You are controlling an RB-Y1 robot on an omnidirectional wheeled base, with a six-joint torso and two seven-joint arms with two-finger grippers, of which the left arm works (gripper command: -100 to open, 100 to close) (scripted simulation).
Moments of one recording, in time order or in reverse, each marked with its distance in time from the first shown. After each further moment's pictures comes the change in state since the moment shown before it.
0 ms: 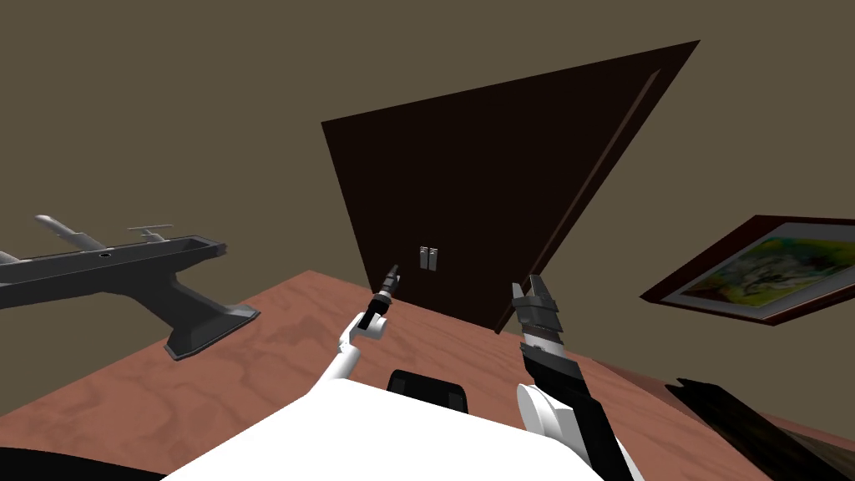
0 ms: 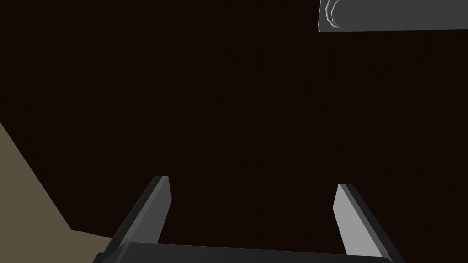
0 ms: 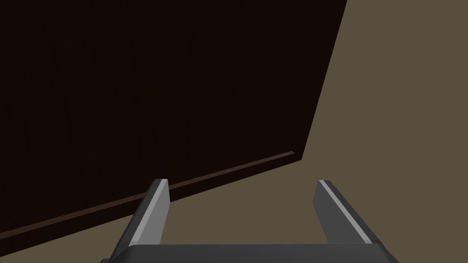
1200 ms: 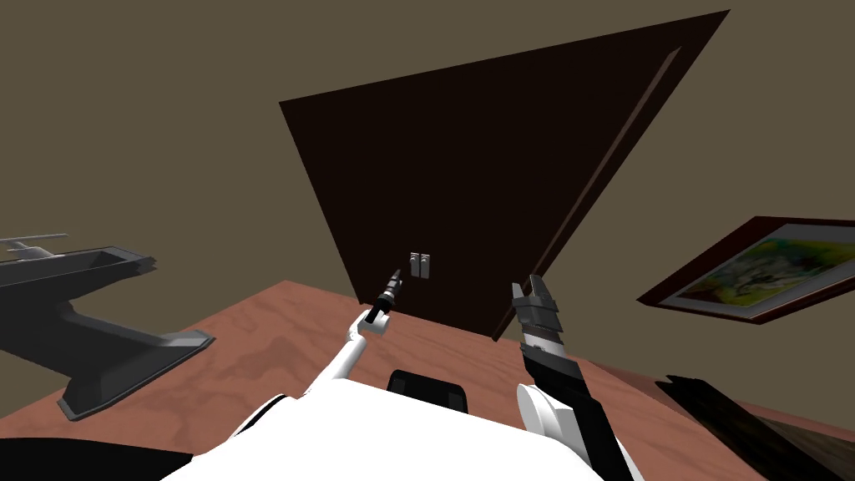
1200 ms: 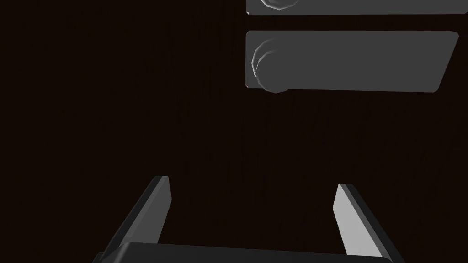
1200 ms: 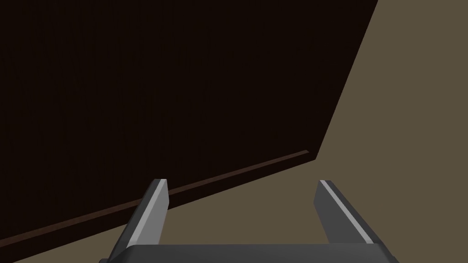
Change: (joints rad) arm -0.138 0.022 -0.006 0.273 0.027 0.011 0.037
